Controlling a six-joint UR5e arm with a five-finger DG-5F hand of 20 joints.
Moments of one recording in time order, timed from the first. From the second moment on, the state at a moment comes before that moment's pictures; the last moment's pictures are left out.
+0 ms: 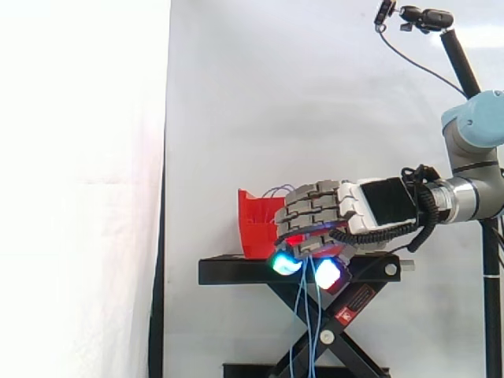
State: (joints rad) arm -0.25 -2.20 -1.21 -3.02 -2.21 -2.75
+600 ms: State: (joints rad) arm -0.25 -2.20 -1.21 -3.00 -2.21 -2.75
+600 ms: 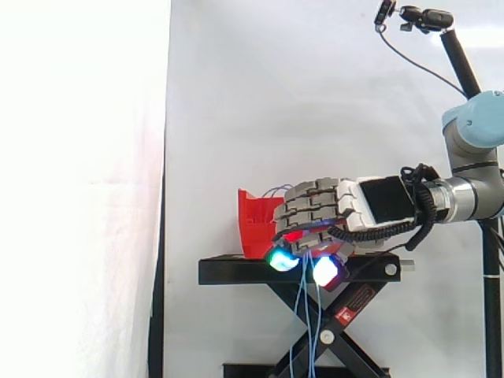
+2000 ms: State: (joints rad) arm -0.27 -2.20 -1.23 -2.98 -2.23 -2.76
